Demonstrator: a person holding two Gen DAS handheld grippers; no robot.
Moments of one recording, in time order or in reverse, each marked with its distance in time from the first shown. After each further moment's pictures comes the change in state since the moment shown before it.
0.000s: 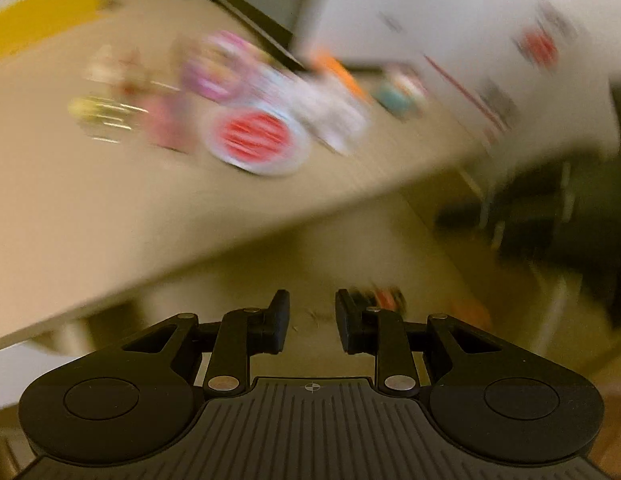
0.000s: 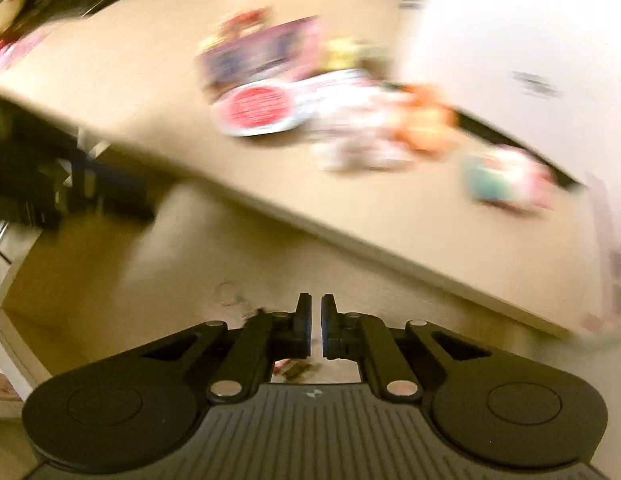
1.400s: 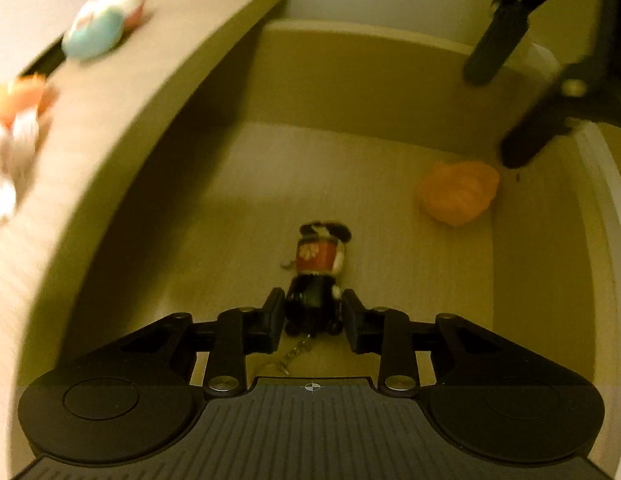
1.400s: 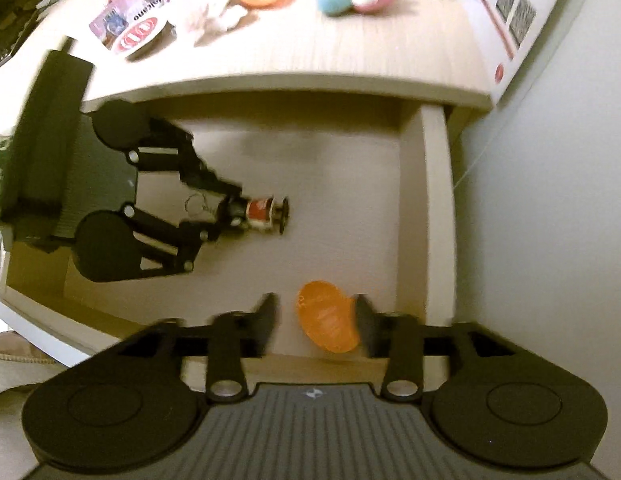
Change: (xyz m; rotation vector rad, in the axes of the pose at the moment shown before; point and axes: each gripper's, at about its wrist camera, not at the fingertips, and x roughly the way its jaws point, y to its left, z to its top) left arm 0.128 -0.074 -0.001 0.731 0.142 -0.038; right arm -0.033 -0.050 -0.074 0.343 0.185 0.018
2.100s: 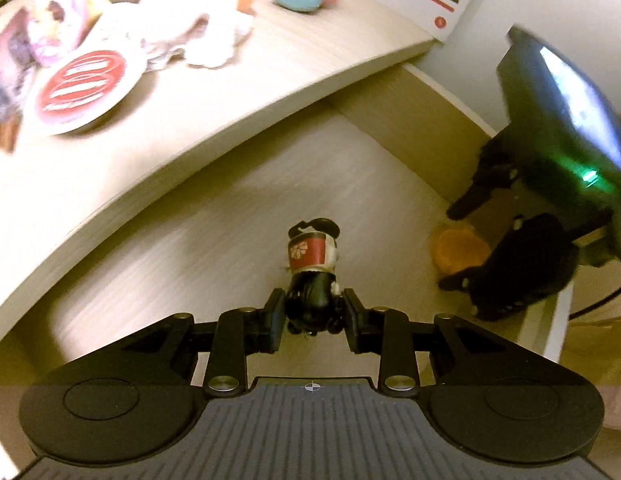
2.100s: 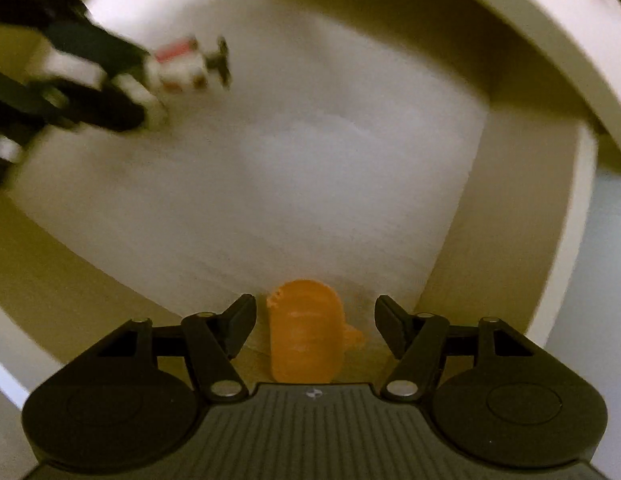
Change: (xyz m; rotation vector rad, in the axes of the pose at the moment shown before) left arm -0.059 0.037 -0.035 -0.536 -0.035 -0.021; right arm 0.088 0.050 0.040 -0.197 0.320 -0.141
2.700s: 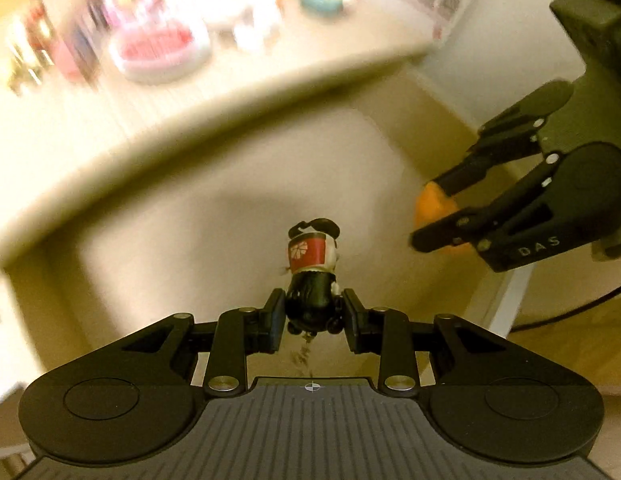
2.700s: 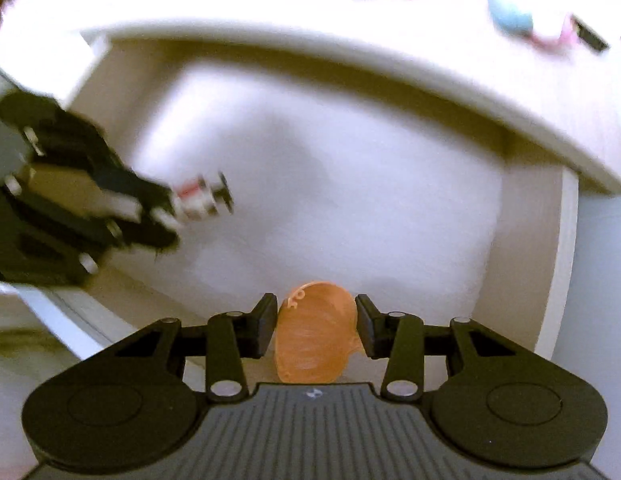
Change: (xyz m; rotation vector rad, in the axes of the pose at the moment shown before) left arm -0.048 -0.007 -0.025 -0.084 -0.045 0.021; right arm -0.087 0.015 -0.008 0.128 -0.306 0.182
